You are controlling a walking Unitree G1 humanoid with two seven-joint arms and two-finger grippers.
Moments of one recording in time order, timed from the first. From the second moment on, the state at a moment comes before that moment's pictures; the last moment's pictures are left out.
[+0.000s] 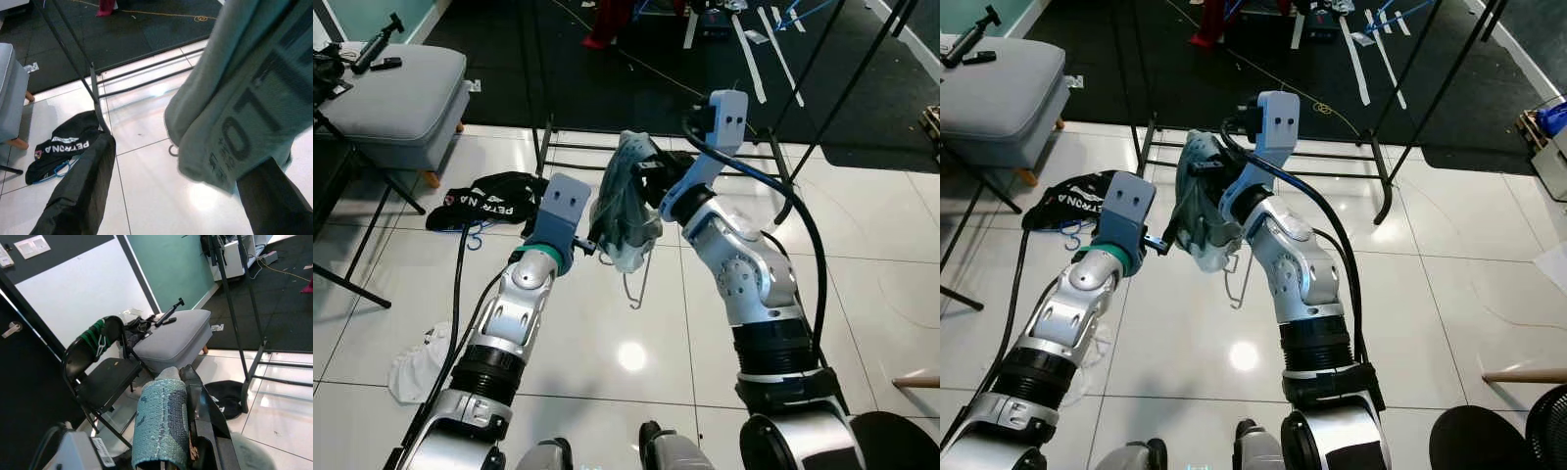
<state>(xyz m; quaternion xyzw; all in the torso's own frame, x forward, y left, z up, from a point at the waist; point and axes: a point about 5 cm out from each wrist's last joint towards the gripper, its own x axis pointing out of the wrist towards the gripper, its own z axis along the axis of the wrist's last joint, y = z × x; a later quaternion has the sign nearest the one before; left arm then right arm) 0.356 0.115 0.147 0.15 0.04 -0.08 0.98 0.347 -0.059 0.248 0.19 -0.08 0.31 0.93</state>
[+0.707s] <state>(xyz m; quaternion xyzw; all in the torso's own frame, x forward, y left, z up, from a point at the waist) 0.369 0.130 0.146 0.14 0.01 -0.03 0.99 0.343 -0.055 0.251 0.20 -0.07 0.33 0.92</state>
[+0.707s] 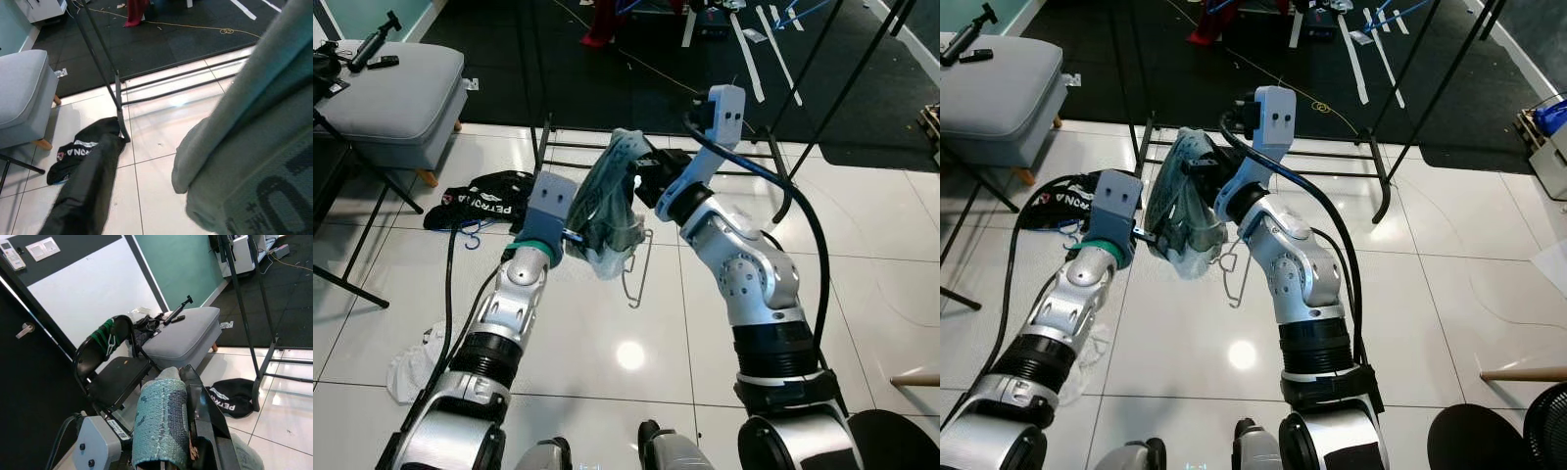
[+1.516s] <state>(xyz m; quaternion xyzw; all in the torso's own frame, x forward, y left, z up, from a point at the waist) 0.366 0.142 0.155 0.21 0.00 -0.12 0.97 0.344 -0.072 0.238 0.17 -0.06 0.31 0.93</state>
